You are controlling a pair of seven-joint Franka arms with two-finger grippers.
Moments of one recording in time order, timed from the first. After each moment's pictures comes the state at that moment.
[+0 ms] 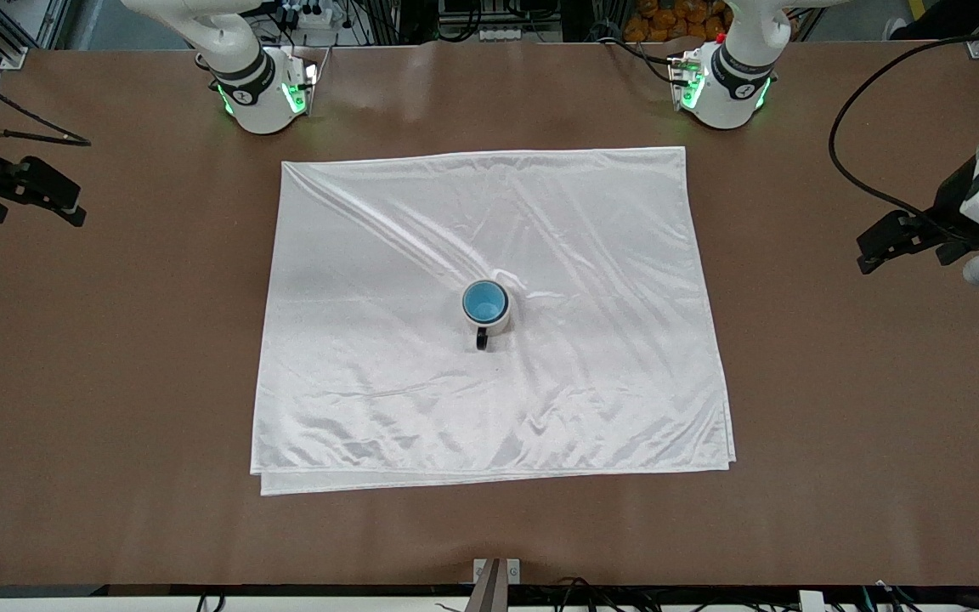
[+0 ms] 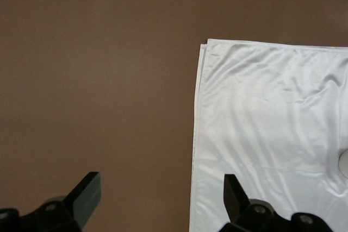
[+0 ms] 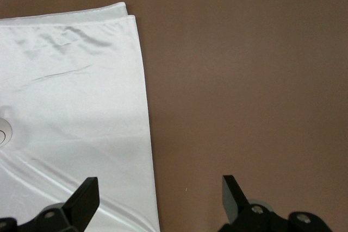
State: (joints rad) left arm -0.02 0.08 -0.11 -1.50 0.06 1.66 -0.20; right arm 0.05 -0.04 -0.03 -1.56 -0.02 1.56 0.07
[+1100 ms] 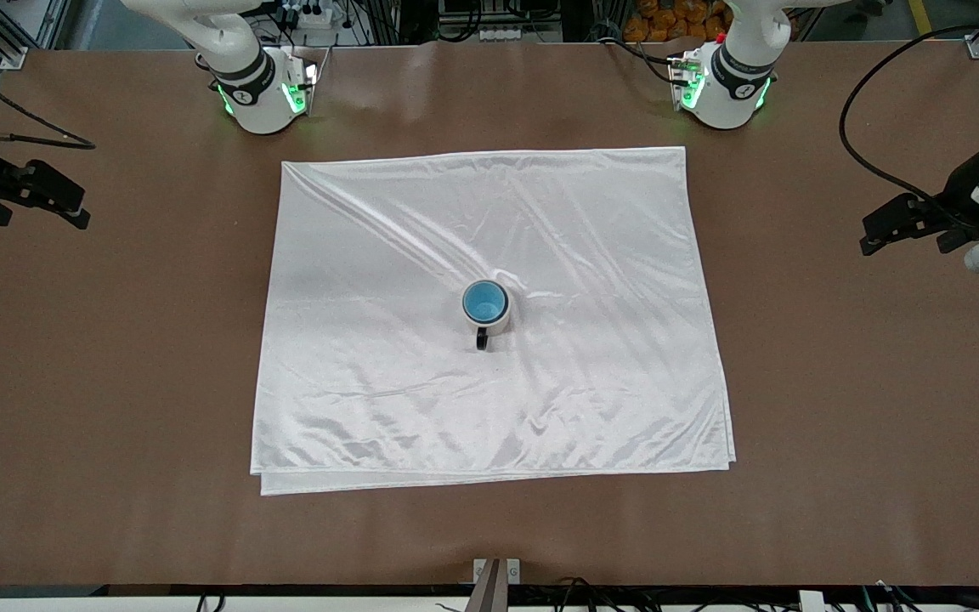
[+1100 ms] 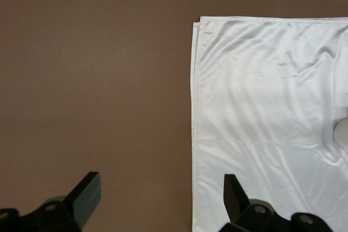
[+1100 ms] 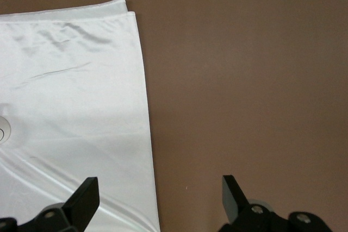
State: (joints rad) left arm -0.01 0.07 -0.07 -1.51 0.00 1.59 -0.11; right arm 0.04 -0.04 -0.02 -1.58 -0.02 1.56 0.07
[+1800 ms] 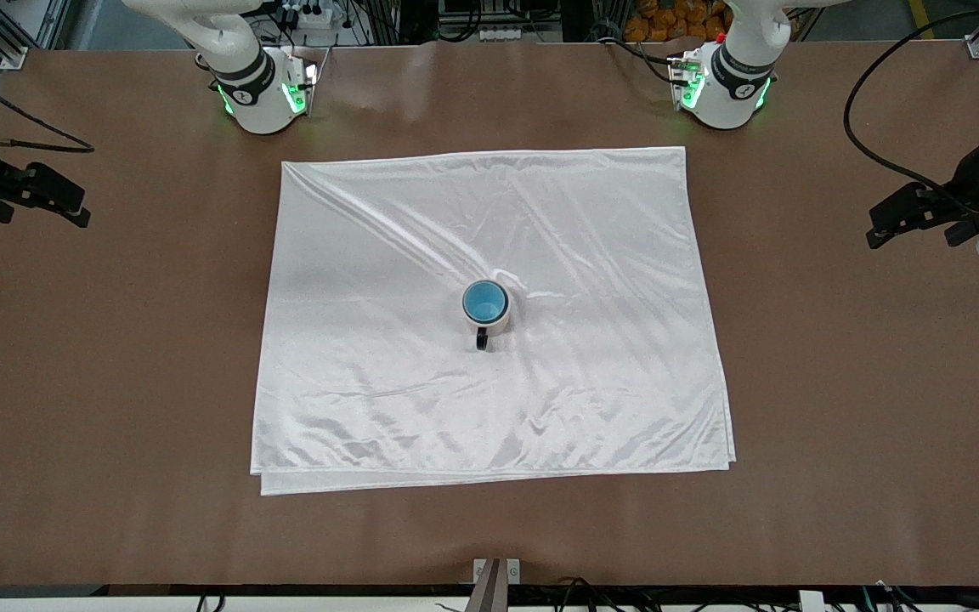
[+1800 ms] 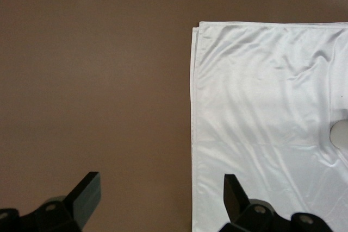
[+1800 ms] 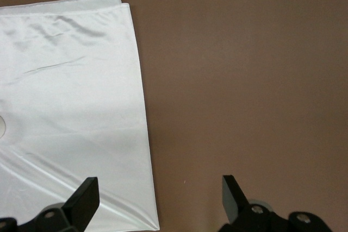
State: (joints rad) left arm -0.01 0.04 -0.07 -1.50 0.00 1.59 -0.10; right arm 0.01 -0.03 -0.01 -1.58 -0.02 1.54 0.07
